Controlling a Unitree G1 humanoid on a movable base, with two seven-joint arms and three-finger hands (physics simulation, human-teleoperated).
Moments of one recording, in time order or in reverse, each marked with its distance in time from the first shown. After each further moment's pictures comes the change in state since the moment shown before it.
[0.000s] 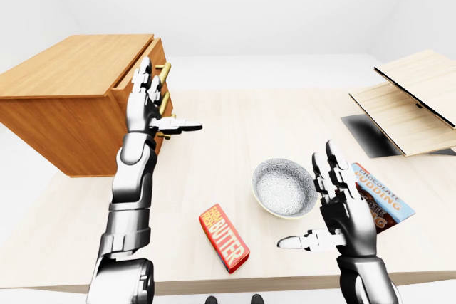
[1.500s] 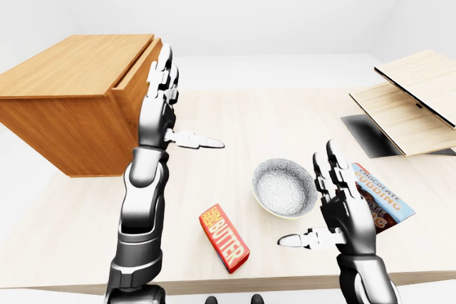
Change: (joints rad) left arm 0.161 -0.110 -0.099 -0.390 0.168 0.000 -0.057; right arm -0.011 0.012 -0.013 0.015 -0.007 0.000 0.005
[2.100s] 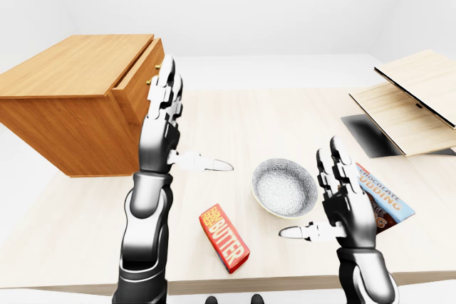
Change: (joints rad) left arm 0.190 -0.070 -0.070 -0.218 0.042 0.000 0.000; right arm -0.050 0.008 -0.028 0.033 -0.012 0.000 -0.018
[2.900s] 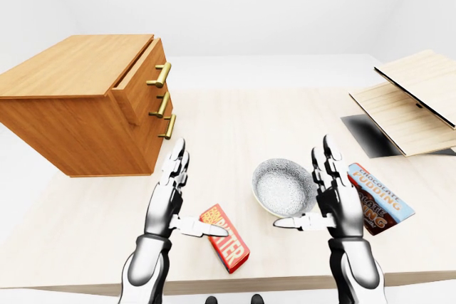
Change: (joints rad) left arm 0.511 0.005 -0.078 -0.075 -0.035 0.000 -0.067; right arm -0.078 -0.008 0.015 0.098 -0.032 0.000 -0.052
